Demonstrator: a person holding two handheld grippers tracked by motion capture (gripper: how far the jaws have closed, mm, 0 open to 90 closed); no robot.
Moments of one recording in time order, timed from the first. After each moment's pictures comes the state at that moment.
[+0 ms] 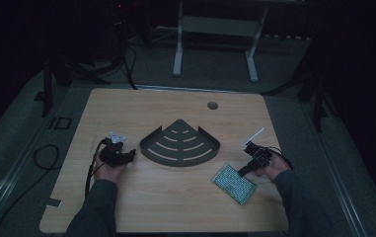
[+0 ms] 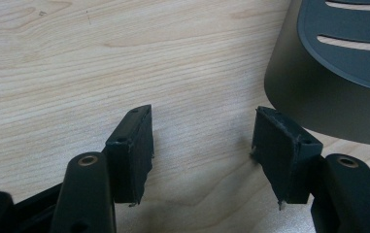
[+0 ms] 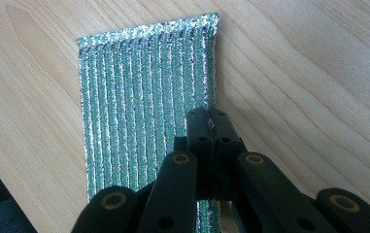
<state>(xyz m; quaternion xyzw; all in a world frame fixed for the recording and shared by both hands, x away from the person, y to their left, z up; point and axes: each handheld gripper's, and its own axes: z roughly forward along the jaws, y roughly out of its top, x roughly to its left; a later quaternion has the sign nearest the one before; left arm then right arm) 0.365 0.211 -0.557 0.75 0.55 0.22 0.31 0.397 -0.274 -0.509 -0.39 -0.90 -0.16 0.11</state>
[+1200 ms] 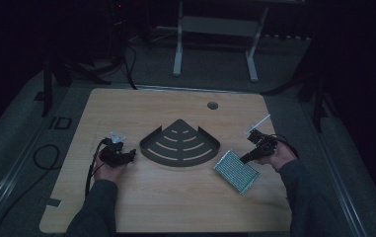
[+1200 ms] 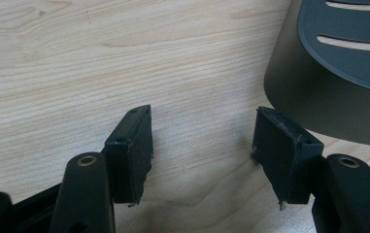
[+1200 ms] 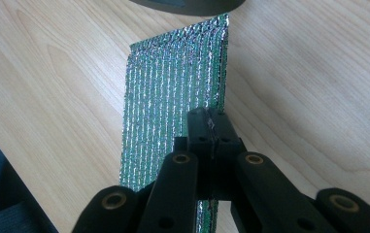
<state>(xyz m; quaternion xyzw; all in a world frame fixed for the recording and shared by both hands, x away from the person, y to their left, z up) 0.365 0.211 -0.557 0.75 0.55 0.22 0.31 0.402 -0.268 -0.453 -0.37 -0.91 -0.18 0.05</state>
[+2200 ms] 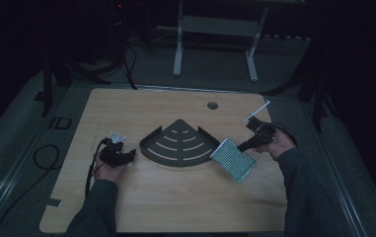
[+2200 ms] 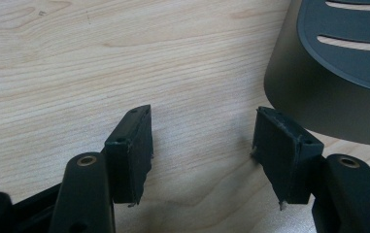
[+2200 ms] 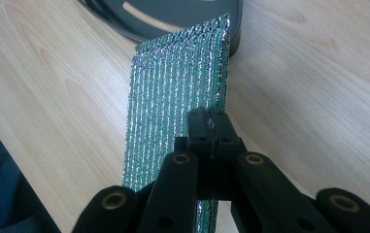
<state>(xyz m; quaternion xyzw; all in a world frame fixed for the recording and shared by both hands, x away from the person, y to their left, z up) 0.365 0.211 -0.557 0.75 0.55 0.22 0.31 0.421 -0.256 -0.421 -0.36 -0.91 -0.20 0.04</state>
